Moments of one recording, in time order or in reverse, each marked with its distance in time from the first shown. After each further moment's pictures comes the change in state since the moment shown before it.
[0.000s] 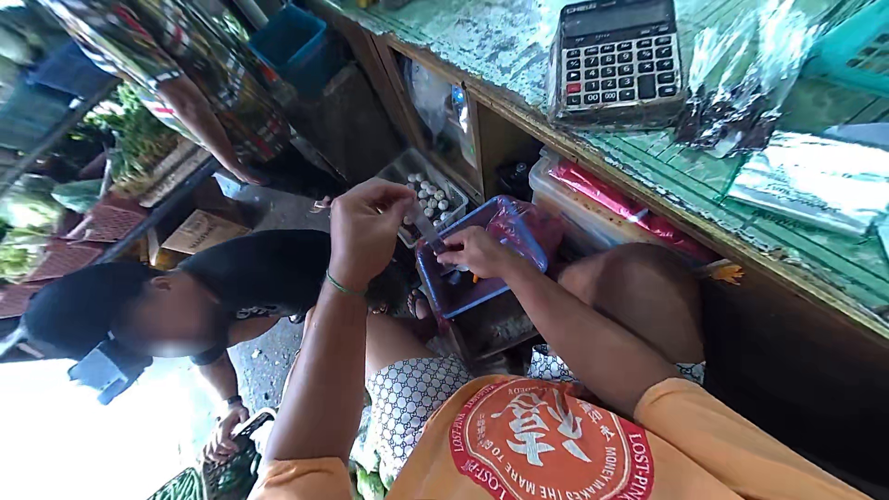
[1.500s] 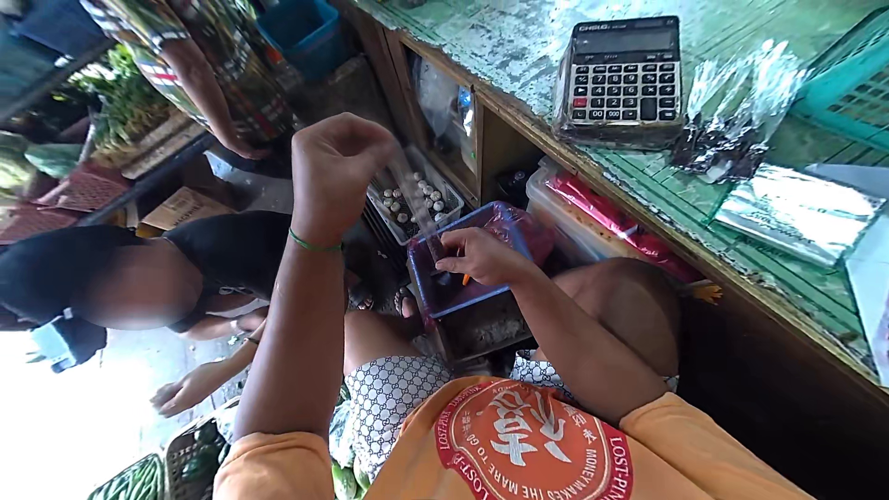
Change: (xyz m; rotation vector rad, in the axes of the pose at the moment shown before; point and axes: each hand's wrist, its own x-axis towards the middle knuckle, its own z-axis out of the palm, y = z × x) left_hand 0.040 0.014 -0.032 -0.233 0.122 0.076; right_hand -0.020 -0.037 -0.023 0.147 -0.166 -0.116
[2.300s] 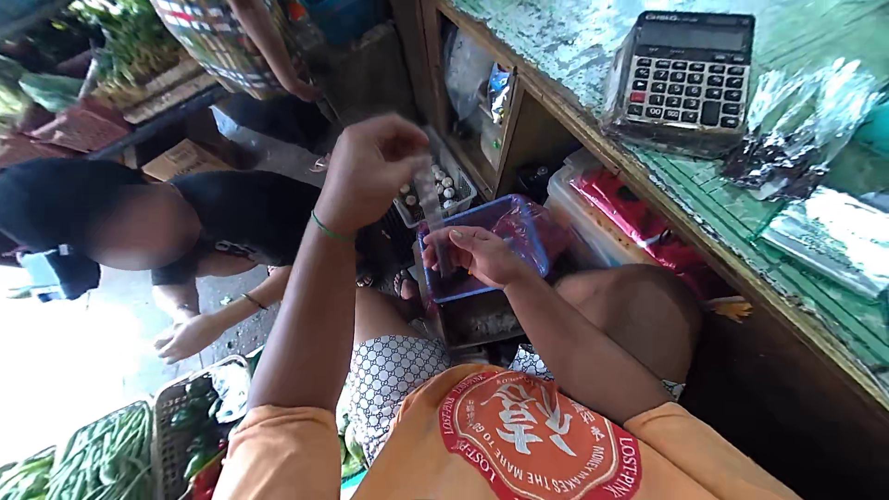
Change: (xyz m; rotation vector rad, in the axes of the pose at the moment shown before) left_hand -0.029 -0.018 -0.026 0.181 -0.188 -0.106; right_hand 0.013 0.013 0.050 0.701 -0.088 -0.026
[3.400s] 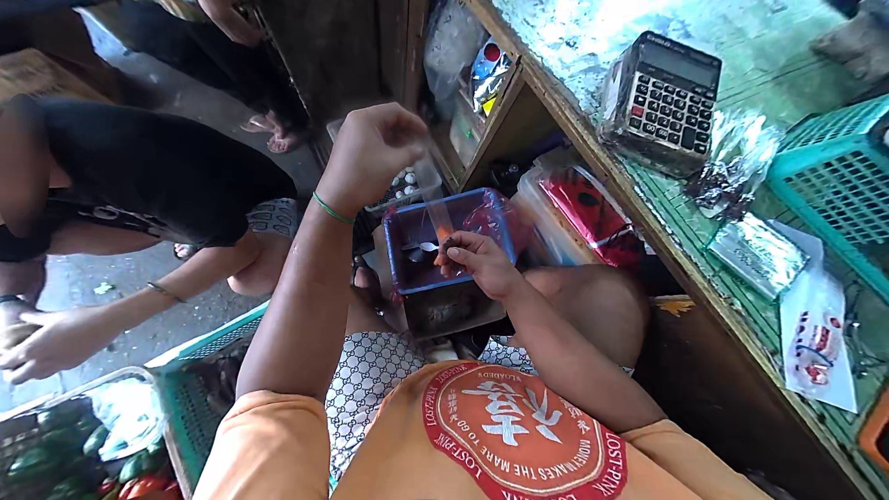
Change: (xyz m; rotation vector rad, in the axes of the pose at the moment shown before) left_hand -0.001 -0.088 0.015 -0.278 0.011 -0.097; right_hand -0.021 0.019 0.002 -0.179 0.350 0.167
